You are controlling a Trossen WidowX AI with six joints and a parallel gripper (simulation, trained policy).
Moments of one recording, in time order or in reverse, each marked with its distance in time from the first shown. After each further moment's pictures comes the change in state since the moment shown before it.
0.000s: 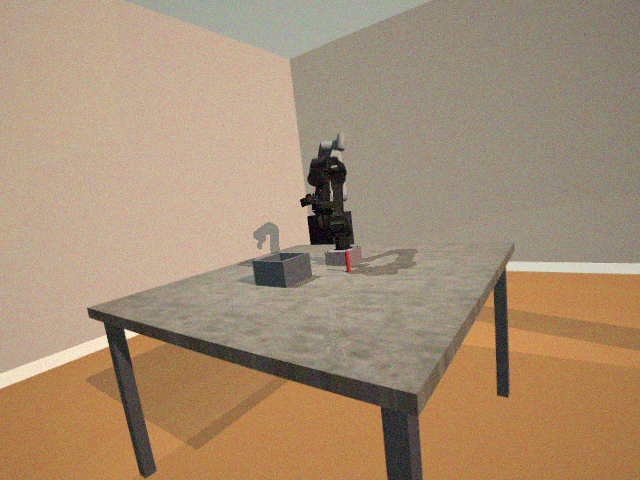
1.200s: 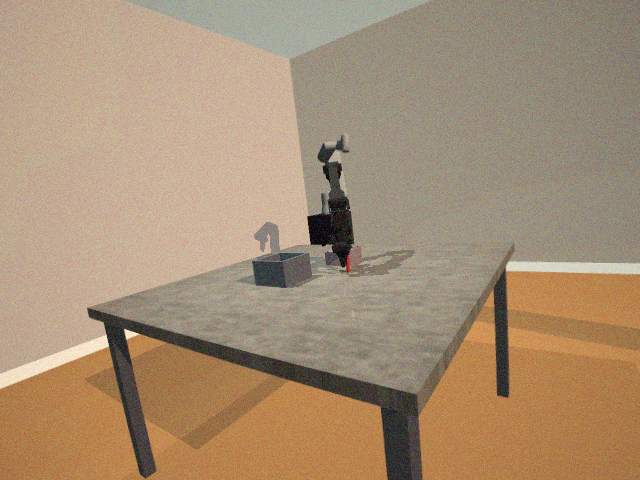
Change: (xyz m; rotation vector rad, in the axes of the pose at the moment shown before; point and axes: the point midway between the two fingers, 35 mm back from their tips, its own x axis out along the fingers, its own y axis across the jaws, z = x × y) arm 0.152 0.027 -0.078 0.354 0.099 -0.052
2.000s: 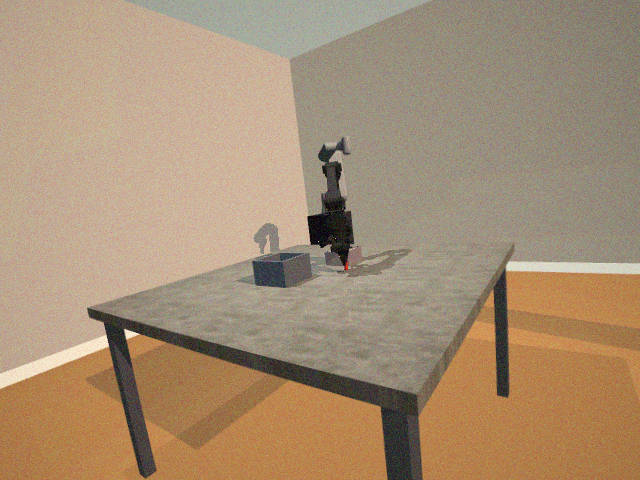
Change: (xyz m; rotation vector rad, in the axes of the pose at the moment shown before) arm -0.002 0.004 0.001 0.000 0.085 -0.018
